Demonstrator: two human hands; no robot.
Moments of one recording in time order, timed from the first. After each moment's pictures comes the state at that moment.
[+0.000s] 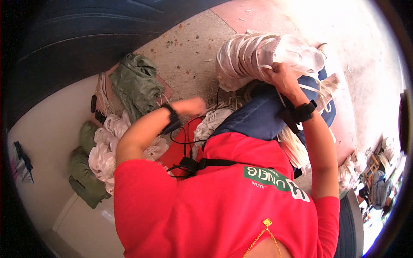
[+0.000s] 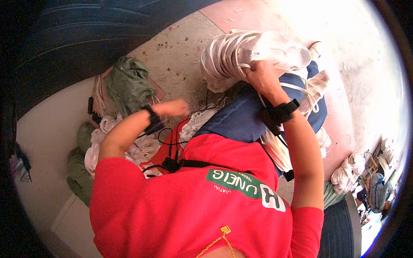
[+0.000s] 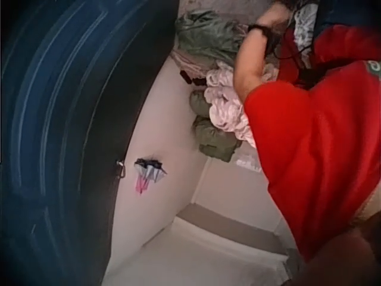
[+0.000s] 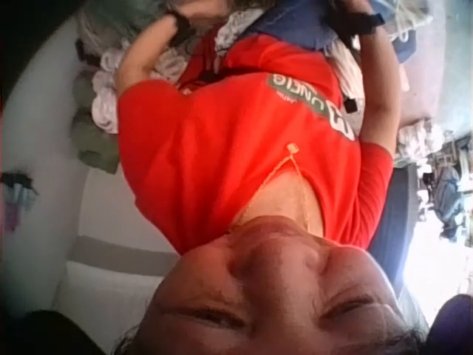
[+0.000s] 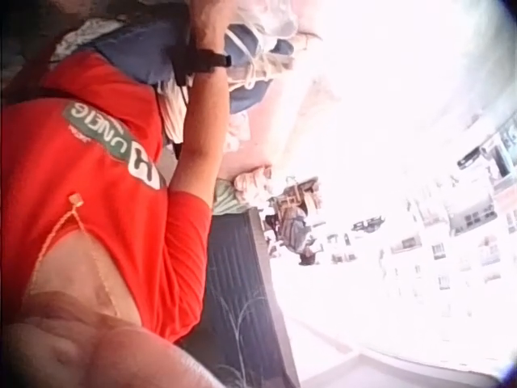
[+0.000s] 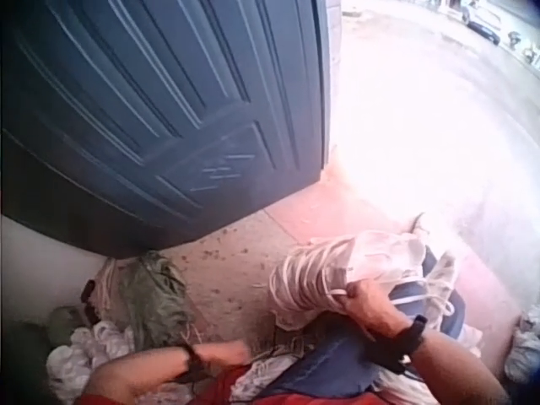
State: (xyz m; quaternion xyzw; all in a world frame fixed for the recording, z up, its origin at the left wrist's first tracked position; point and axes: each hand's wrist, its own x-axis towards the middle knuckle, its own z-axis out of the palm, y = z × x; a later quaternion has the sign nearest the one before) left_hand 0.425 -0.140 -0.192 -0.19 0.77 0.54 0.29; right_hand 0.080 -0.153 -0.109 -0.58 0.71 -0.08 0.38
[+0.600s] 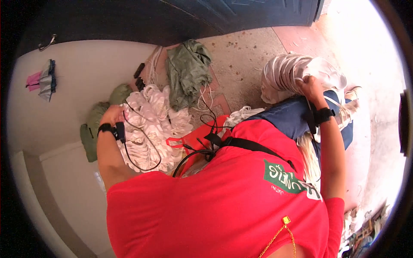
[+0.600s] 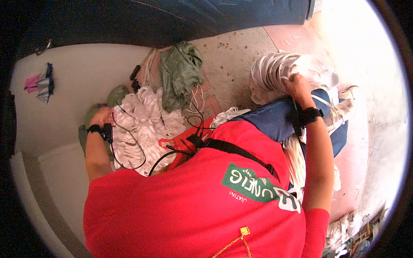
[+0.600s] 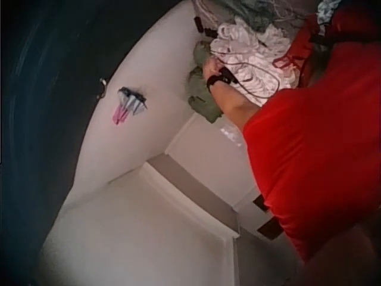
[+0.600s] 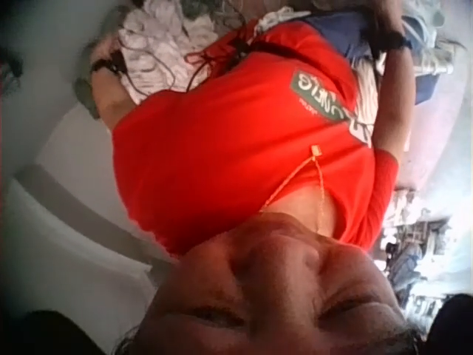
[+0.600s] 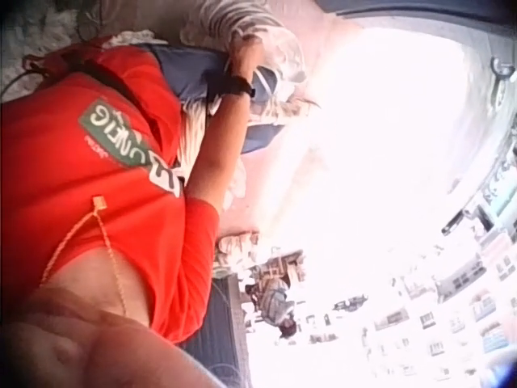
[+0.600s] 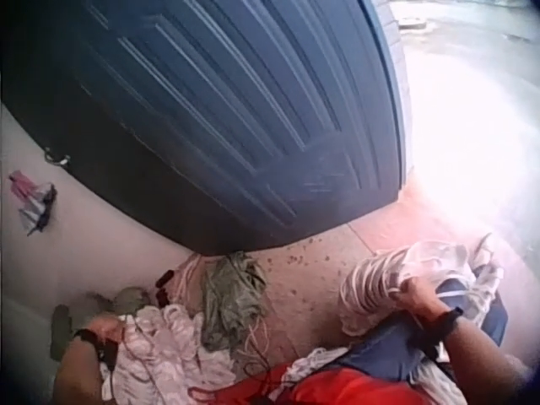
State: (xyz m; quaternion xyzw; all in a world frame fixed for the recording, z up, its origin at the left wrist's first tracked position) left_hand 0.690 -0.021 0.181 -0.93 0.16 0.33 -0.07; right_hand 0.081 -0.146 -0.124 -0.67 0.63 -0.17 0.36
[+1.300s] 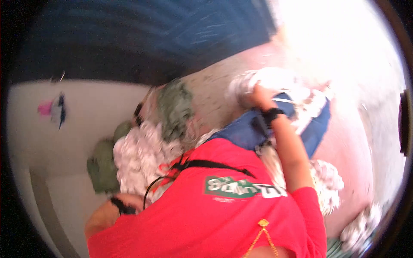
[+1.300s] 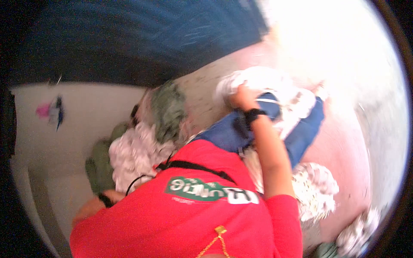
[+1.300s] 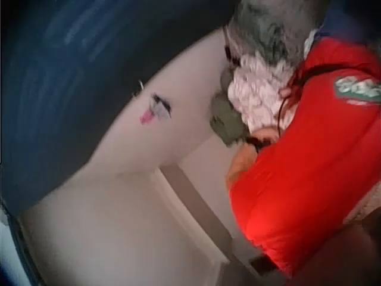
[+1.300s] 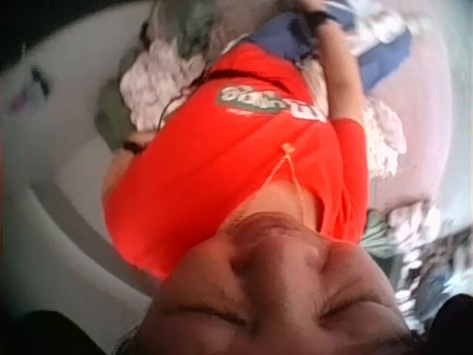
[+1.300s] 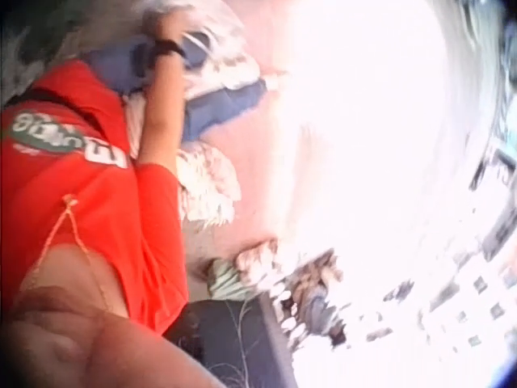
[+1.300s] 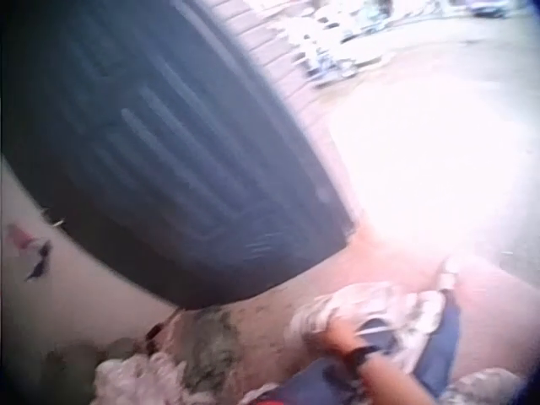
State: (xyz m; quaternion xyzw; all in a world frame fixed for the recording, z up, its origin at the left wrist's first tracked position) left_hand 0.525 0.151 0.251 -0.78 0.22 0.49 0.32; right_hand 0.063 -0.146 -0.158 -0.67 0.63 -0.14 0.37
